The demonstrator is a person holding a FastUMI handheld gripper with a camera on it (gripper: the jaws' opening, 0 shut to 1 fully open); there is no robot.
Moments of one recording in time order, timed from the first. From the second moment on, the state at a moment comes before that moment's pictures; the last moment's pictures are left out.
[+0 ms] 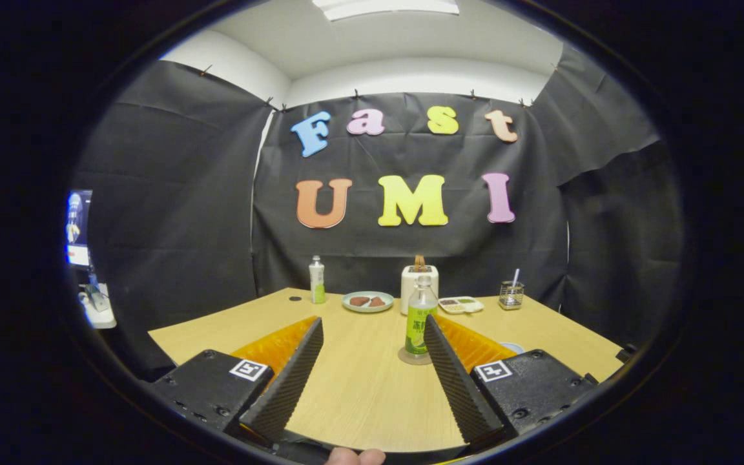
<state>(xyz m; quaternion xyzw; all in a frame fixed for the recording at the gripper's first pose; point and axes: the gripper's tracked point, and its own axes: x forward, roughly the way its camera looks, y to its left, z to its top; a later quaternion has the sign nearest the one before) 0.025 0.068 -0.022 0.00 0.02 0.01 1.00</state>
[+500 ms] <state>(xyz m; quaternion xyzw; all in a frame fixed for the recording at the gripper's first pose) 0.025 0.066 -0.019 0.00 0.01 0.01 1.00</state>
